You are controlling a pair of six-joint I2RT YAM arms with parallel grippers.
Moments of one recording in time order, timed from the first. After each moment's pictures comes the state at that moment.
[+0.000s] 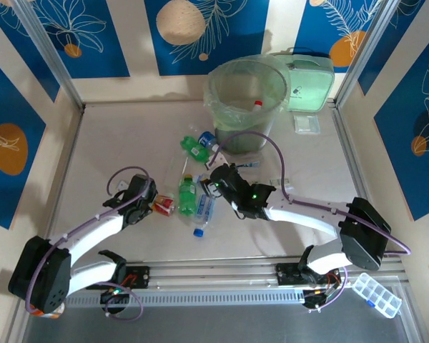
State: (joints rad) left arm -0.44 1.11 0.48 -0.32 -0.27 -1.41; right arm 0.99 1.39 0.90 -0.15 0.48 0.19
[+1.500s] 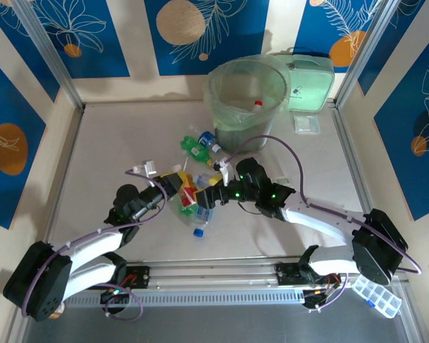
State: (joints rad) left arm -0.52 1.06 0.24 0.82 0.28 -0.86; right arm 0.83 1.27 0.74 0.08 -0.37 0.37
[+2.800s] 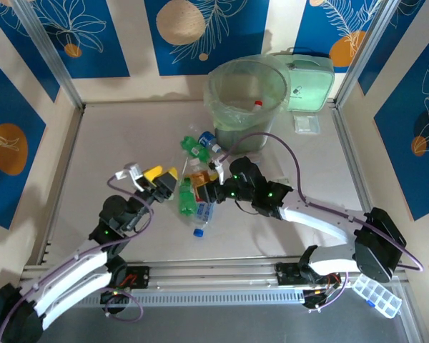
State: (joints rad) left arm -0.64 0.62 0.26 0.46 -0.12 -0.71; right arm 0.88 1.26 0.82 -0.05 -0.15 0.31
